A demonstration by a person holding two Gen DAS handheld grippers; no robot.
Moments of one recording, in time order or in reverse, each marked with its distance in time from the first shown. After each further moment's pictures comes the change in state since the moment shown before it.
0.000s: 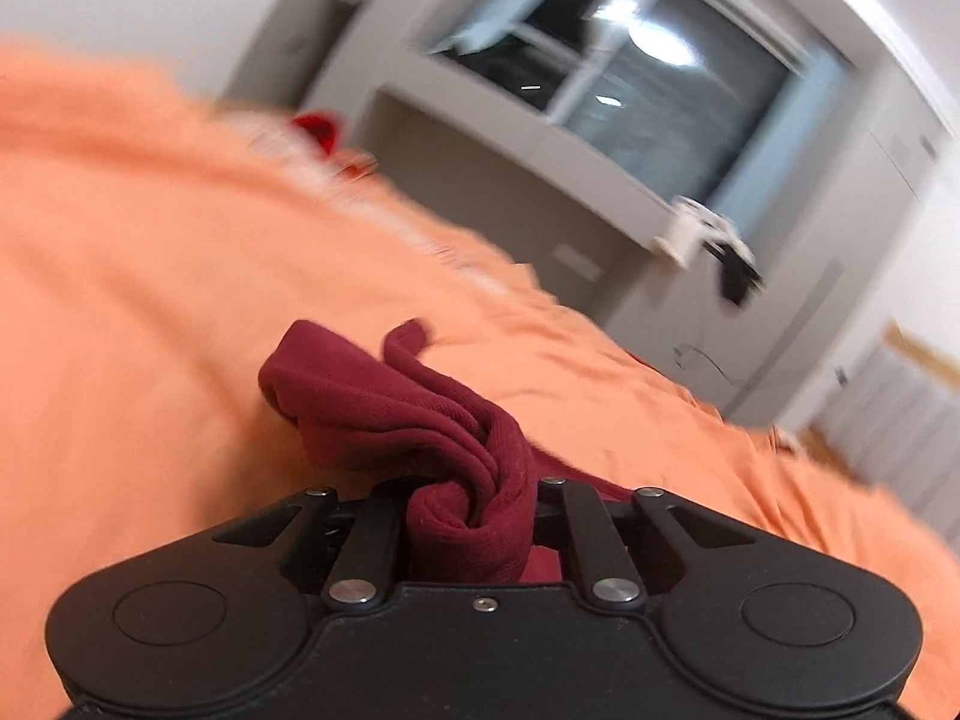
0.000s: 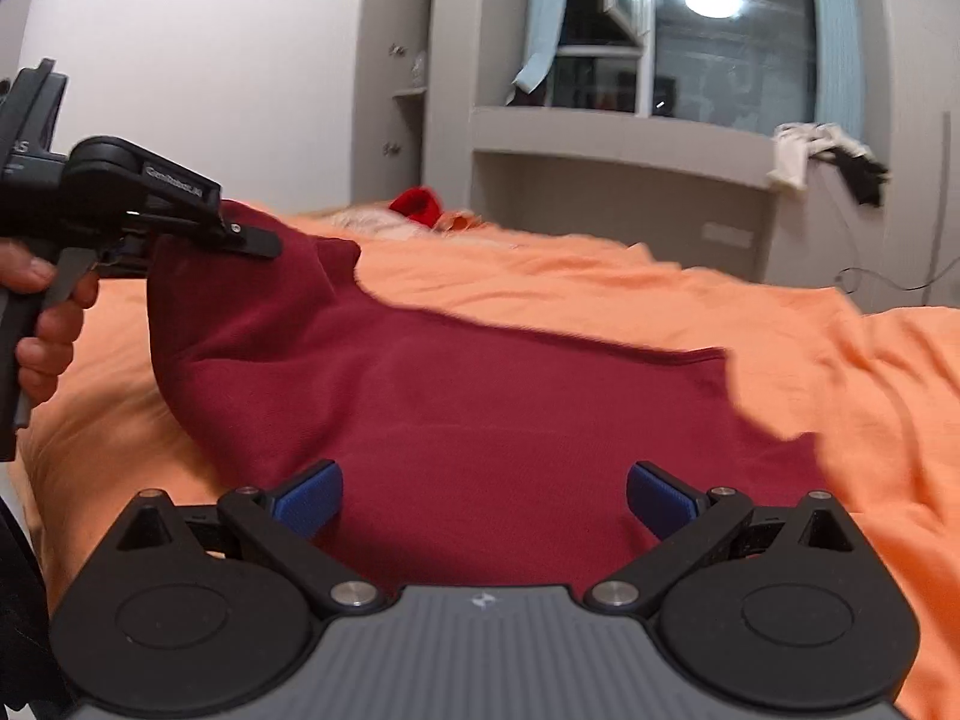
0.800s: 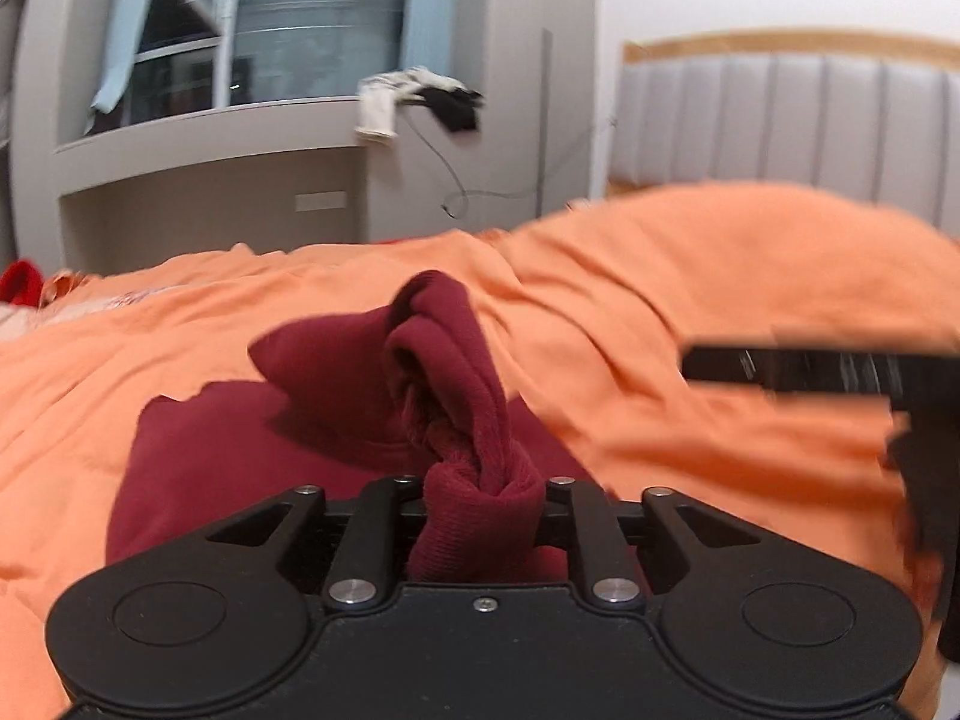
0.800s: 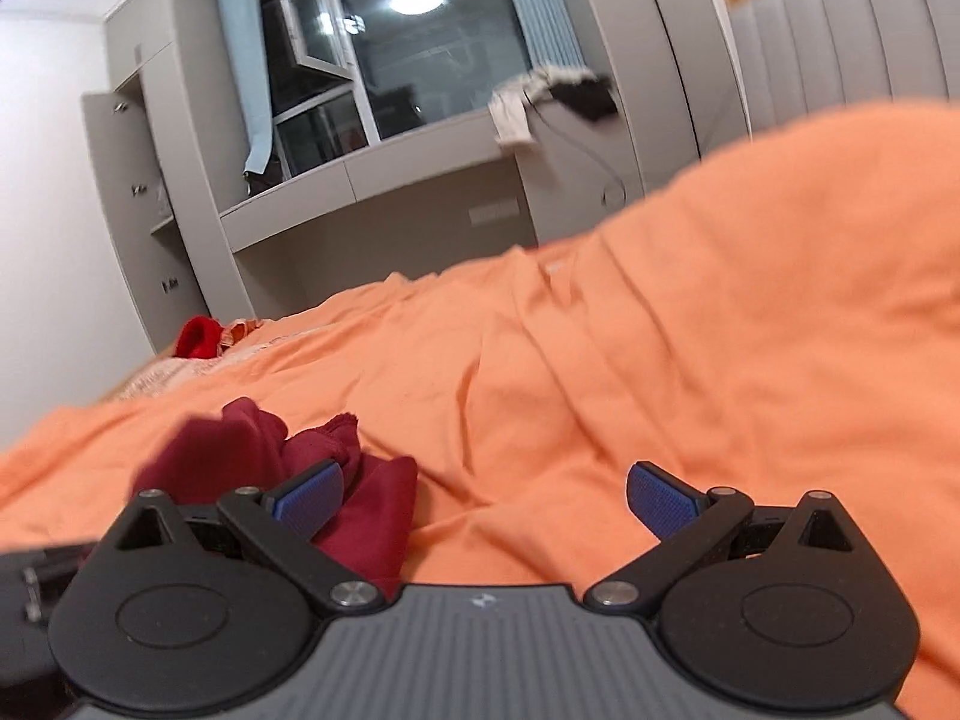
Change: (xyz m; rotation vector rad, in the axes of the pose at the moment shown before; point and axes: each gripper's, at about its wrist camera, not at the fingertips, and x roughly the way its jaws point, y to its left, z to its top) left arm 0.041 -0.238 -0.138 0.648 0.164 -0.255; right arm -0.066 -0.197 -0.015 0.519 -0.041 -0.248
